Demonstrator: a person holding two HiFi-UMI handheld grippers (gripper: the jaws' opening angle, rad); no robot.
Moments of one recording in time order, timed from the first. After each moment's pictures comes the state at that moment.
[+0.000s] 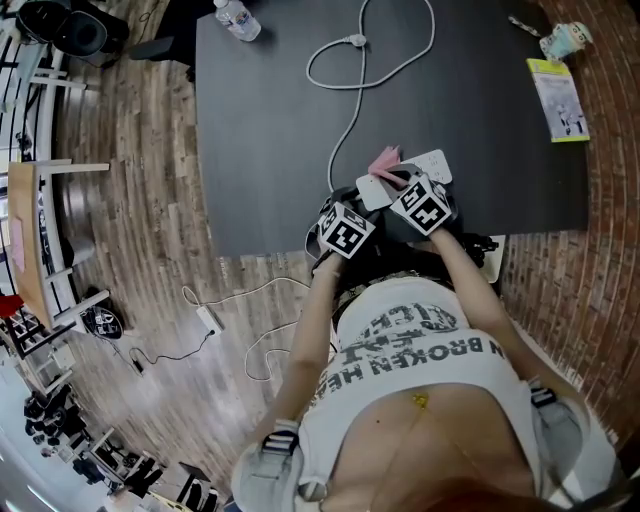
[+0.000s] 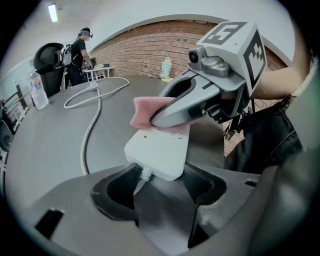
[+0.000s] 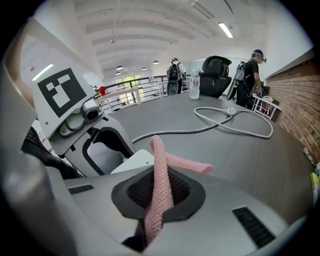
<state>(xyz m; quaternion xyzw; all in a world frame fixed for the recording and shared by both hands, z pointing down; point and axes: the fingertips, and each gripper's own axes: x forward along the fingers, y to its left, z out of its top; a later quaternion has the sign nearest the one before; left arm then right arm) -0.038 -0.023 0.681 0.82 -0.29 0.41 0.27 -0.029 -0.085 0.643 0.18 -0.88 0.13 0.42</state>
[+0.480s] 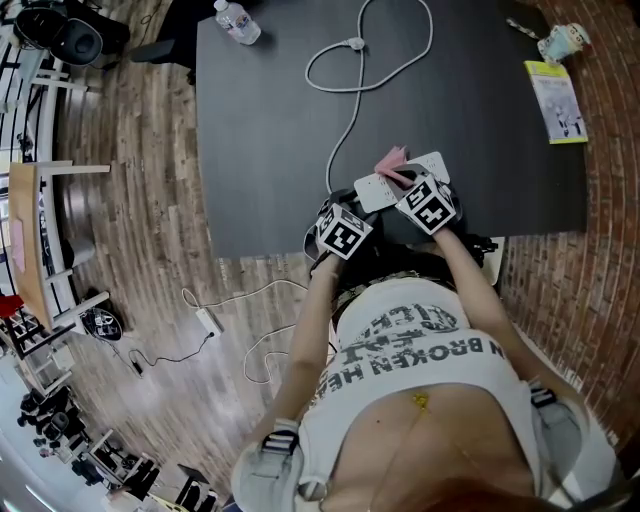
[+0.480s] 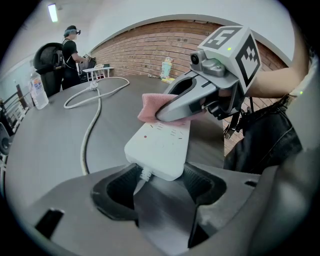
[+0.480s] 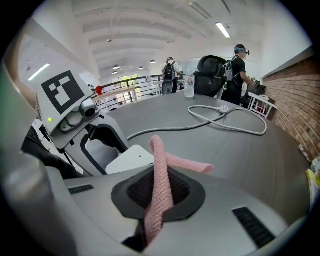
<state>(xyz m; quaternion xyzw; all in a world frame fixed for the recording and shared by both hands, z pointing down) -0.037 -0.022 0.681 0.82 -0.29 0.41 0.28 -0.008 -0.093 0.643 0.20 -0.87 0.14 0.42</state>
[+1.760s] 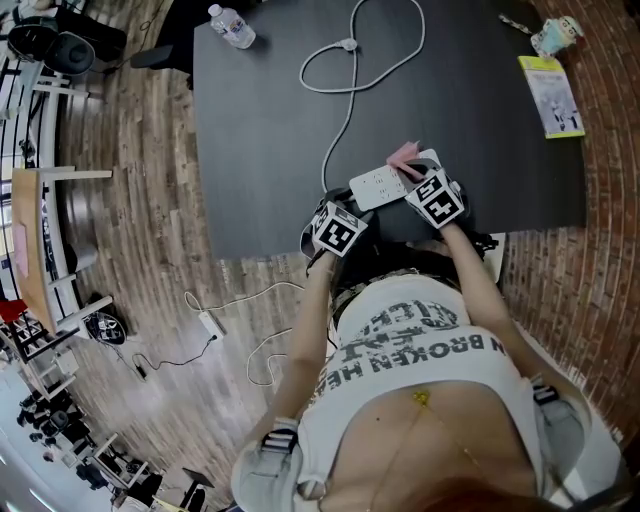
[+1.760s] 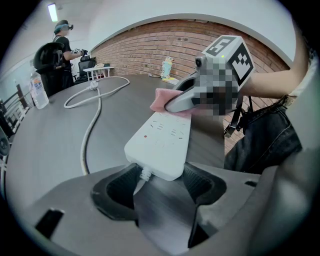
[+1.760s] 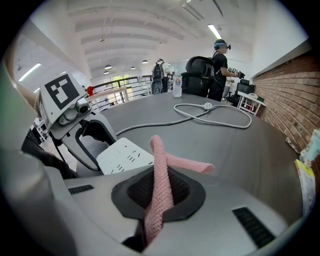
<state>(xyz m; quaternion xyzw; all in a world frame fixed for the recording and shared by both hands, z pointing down) -0.036 -0.022 0.682 0.82 -0.29 0.41 0.28 0.033 -0.109 0.641 0.25 -0.86 0.14 0.42</state>
